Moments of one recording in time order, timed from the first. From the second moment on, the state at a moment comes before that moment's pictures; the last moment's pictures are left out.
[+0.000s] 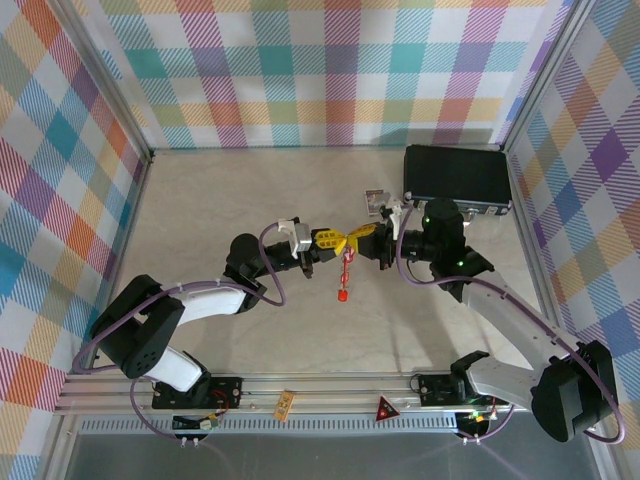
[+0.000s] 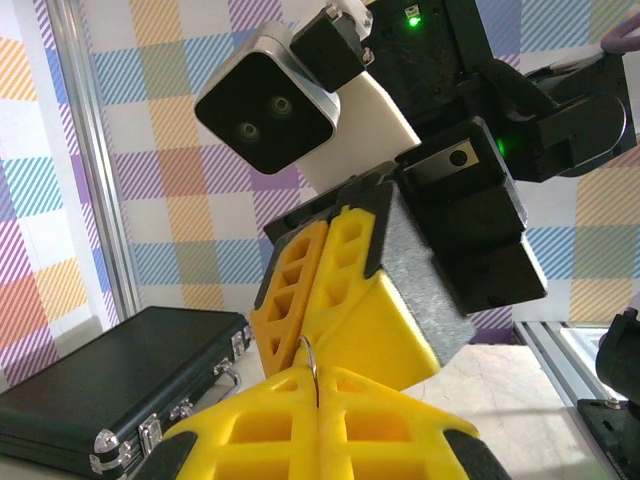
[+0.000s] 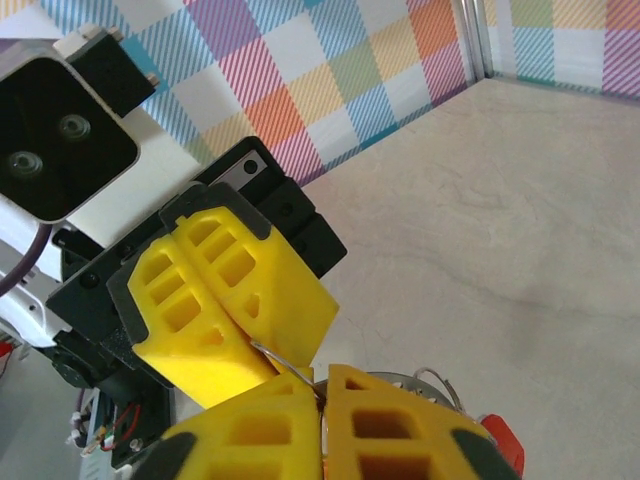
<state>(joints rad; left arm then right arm) -0.66 1.50 0.61 1.20 0.70 -0.09 0.46 1.11 0.78 0.05 -0.82 0.17</state>
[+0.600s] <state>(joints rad) -0.65 1.51 0.63 1.20 0.67 -0.17 0.45 1.05 0.78 -0.03 -0.74 0.11</state>
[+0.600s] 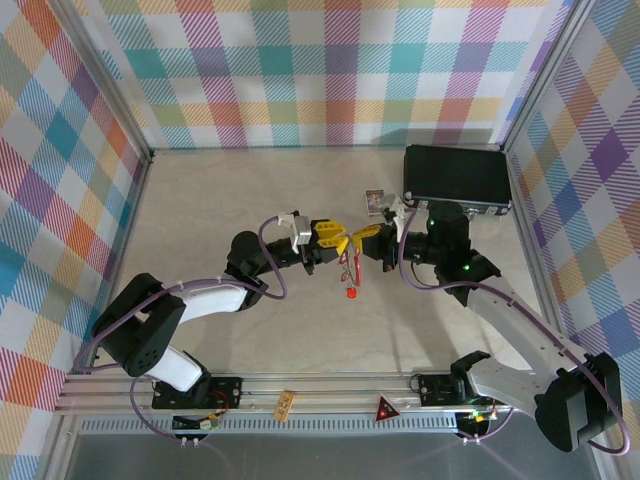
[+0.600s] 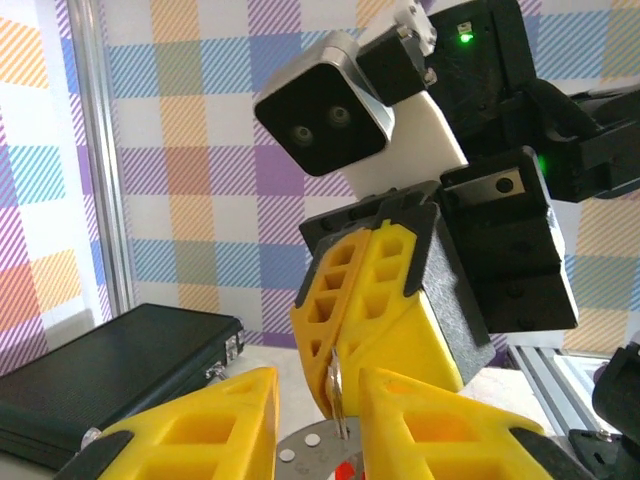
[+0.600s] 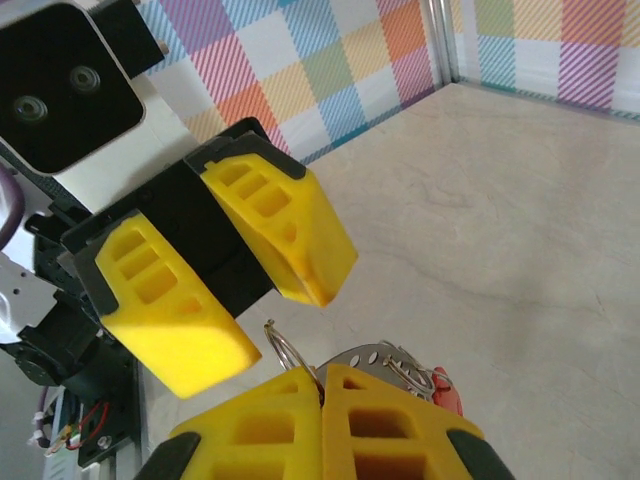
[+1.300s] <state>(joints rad) -0.62 1.26 0.67 0.72 0.47 -0.06 0.45 1.04 0.82 -0.19 -0.67 -0.01</state>
